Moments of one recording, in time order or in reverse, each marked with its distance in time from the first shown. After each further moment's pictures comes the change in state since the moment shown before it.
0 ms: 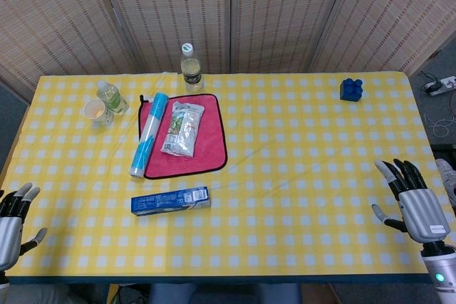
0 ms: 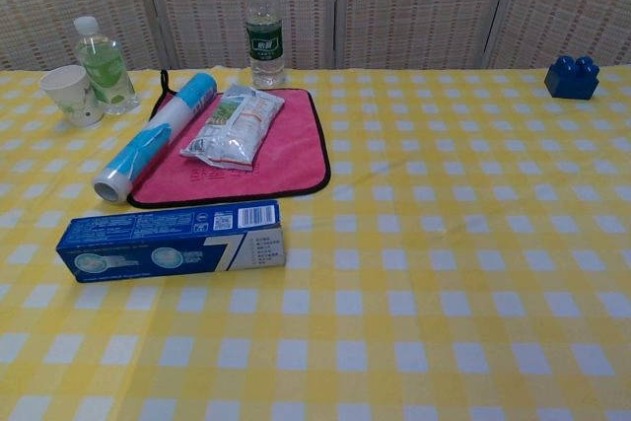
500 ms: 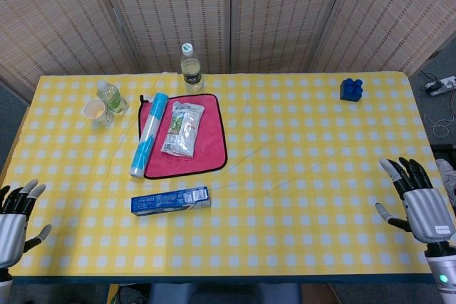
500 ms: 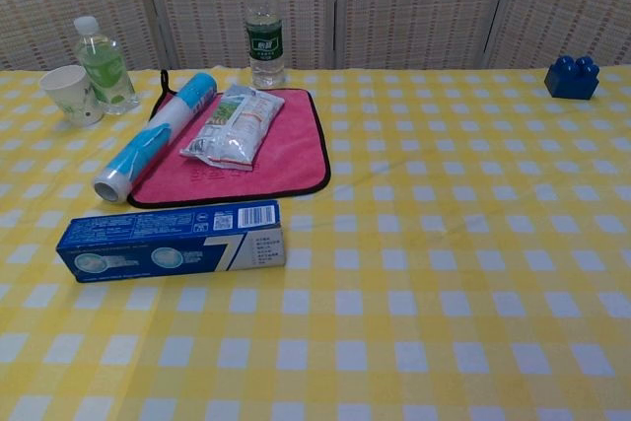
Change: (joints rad) left arm -0.022 0.010 -0.006 -0.011 0.037 -0.010 -0.011; right arm -0.009 0.013 0.011 -0.009 0.006 0.027 -0.004
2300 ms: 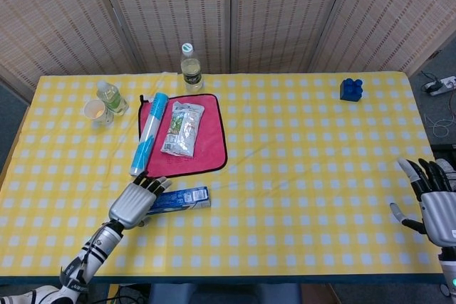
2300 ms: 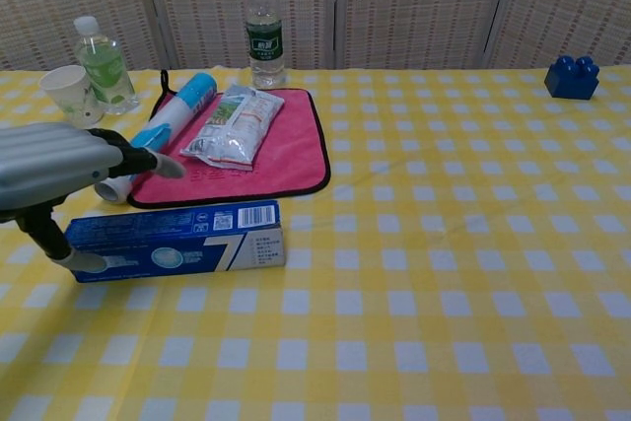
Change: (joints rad) left arm -0.498 -0.166 -0.050 -0.244 -0.360 -0.635 0.519; right arm -0.040 0.015 0.011 0.012 0.039 0.022 0.016
